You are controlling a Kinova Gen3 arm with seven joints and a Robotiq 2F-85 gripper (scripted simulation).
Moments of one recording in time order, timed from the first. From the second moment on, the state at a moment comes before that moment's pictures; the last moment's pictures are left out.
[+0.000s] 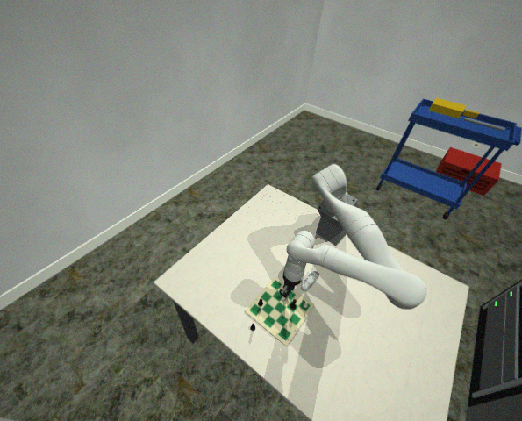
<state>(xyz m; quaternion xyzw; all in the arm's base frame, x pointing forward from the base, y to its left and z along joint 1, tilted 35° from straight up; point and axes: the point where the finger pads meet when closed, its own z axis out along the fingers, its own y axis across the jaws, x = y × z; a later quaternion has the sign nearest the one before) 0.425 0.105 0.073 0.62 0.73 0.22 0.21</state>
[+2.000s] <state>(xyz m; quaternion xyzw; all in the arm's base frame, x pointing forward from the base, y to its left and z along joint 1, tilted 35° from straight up) 0.434 0.103 0.058 0.62 0.73 0.22 0.21</state>
